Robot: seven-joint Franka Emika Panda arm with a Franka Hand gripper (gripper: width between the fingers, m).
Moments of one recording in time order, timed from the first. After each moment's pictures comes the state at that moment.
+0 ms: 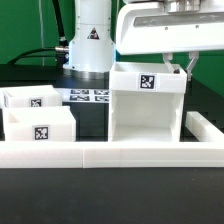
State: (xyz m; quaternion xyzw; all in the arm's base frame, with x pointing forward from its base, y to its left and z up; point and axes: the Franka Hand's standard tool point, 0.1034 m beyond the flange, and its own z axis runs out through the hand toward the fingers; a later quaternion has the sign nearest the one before) arm 0.569 0.103 0.101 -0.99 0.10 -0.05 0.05
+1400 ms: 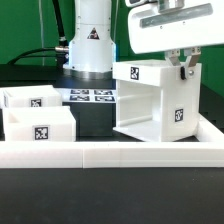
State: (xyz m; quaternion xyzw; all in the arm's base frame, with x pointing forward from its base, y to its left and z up) arm 0.582 0.098 0.108 -0.83 0.54 -0.03 0.12
